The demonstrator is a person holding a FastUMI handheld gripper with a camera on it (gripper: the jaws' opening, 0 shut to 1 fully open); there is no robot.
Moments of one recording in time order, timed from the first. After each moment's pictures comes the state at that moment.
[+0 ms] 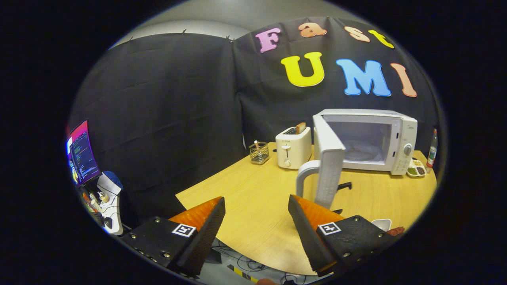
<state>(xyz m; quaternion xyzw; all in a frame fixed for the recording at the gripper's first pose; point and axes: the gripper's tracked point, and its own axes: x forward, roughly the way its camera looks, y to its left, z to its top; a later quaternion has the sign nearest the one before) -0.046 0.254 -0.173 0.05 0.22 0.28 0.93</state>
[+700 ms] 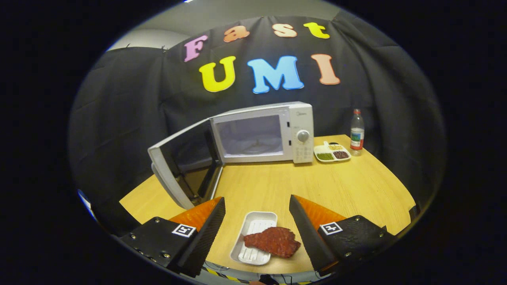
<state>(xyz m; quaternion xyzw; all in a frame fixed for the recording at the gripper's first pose) -0.031 0.008 -0.239 0.08 0.27 0.04 0.96</state>
